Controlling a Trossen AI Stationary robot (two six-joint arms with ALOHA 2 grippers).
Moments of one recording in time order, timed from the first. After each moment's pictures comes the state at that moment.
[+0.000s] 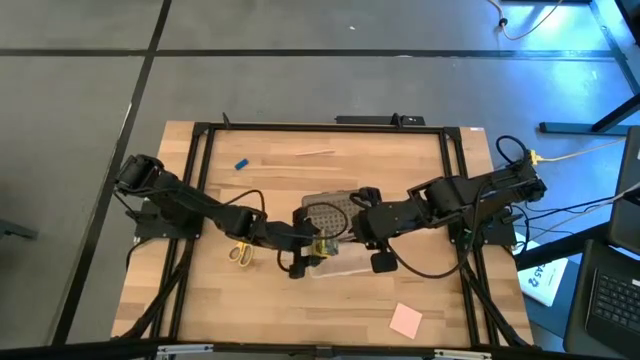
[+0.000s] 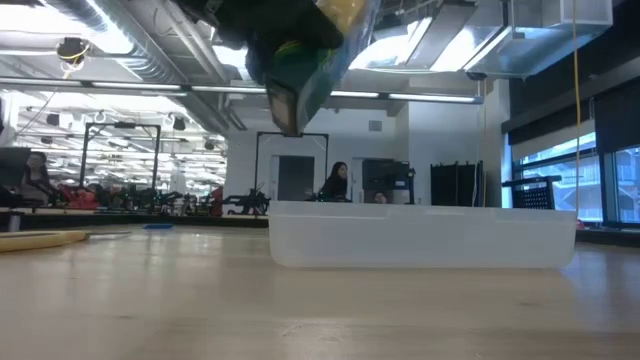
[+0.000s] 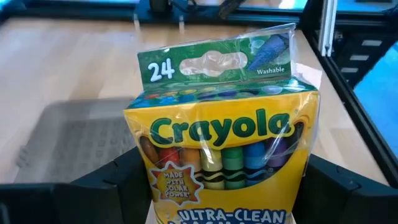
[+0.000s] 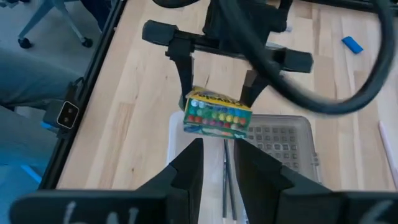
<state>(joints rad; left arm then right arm) -0.32 1.57 0.95 0.11 -0.28 -0.21 0.36 1.60 1.75 -1.02 0.16 0.13</state>
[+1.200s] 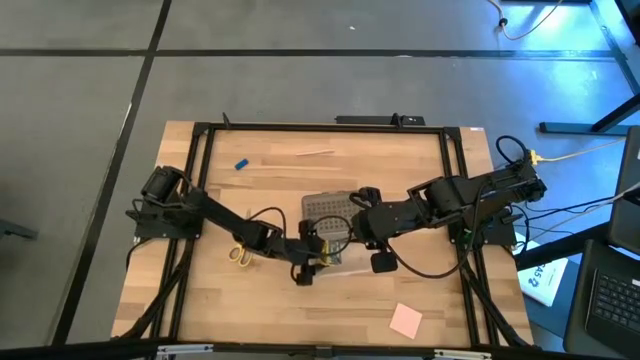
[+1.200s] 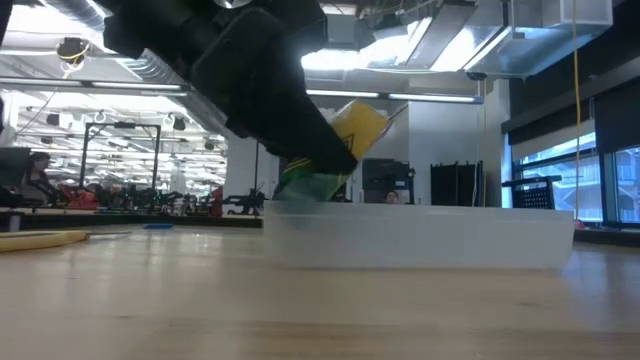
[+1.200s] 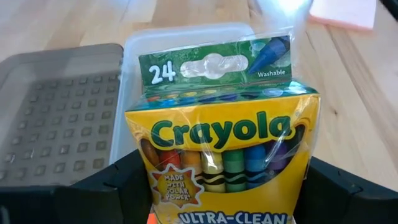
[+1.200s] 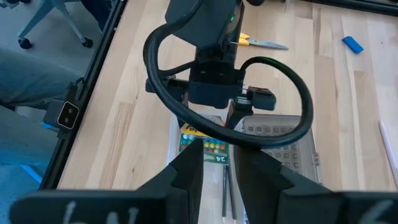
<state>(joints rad) -0.34 1.81 0.95 0.21 -0.33 -0.20 0.36 1.60 1.75 -1.02 0.16 0.12</state>
